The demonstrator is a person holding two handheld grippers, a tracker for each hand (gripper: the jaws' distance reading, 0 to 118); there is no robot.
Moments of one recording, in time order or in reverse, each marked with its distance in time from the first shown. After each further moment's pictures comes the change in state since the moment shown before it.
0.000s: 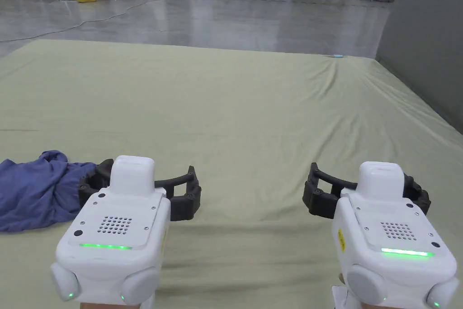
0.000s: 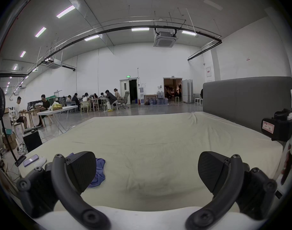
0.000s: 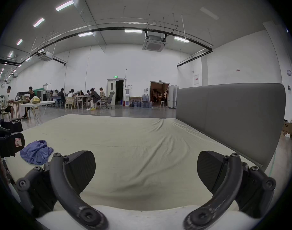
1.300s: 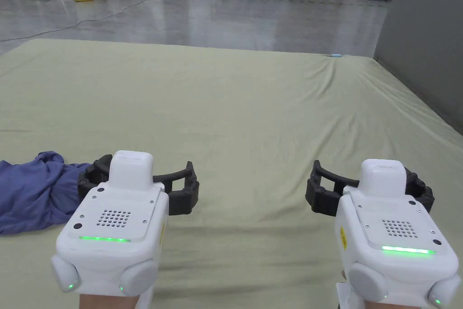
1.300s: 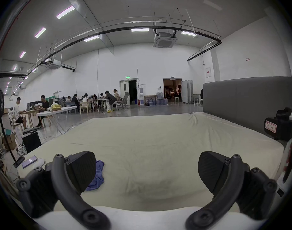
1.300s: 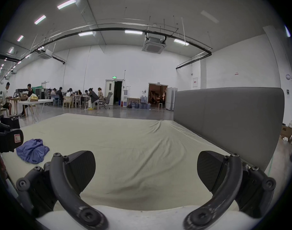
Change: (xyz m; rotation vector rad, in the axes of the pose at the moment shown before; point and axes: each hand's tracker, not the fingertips) left arm -0.001 0.001 -0.014 0.004 -0.004 0.000; right arm 0.003 0.002 -0.006 0.013 -0.019 0.031
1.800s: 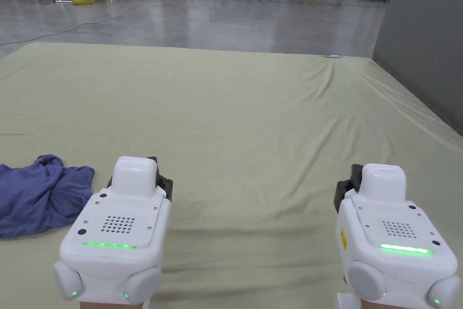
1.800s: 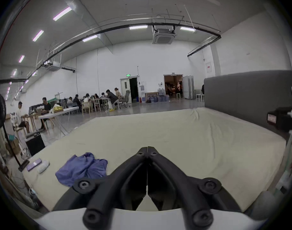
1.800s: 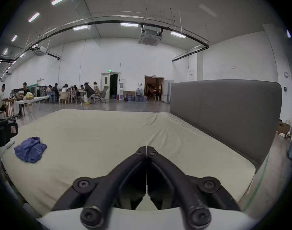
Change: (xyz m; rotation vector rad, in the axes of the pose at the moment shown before) left arm 0.004 -0.001 0.006 -0.029 0.033 -0.070; right arm 0.003 -0.007 0.000 -0.073 -0.044 -0.023
